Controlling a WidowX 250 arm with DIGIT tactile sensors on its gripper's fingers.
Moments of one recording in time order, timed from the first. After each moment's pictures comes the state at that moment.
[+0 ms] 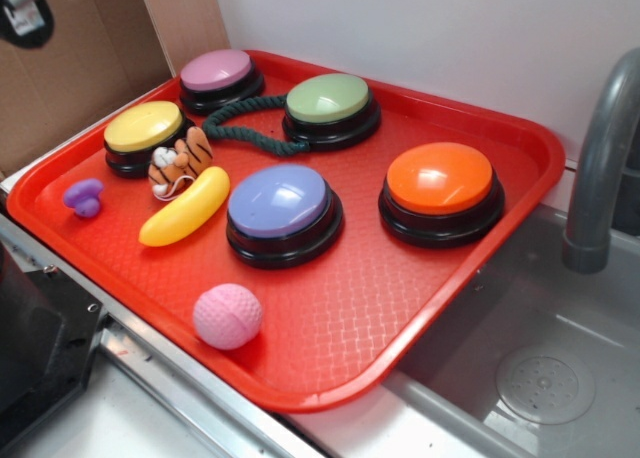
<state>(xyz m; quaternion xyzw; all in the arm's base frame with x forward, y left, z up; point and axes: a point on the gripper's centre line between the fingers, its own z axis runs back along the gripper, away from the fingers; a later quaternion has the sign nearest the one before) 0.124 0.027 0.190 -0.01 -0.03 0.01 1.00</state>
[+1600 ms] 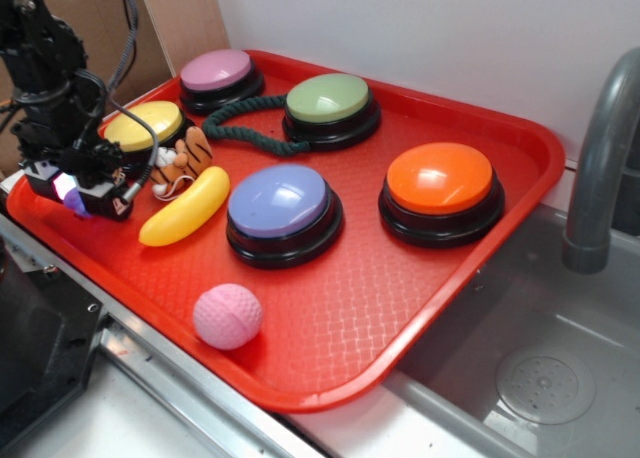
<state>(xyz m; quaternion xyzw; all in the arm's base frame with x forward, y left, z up) 0.141 0.104 0.024 0.06 -0.01 0.17 0.98</state>
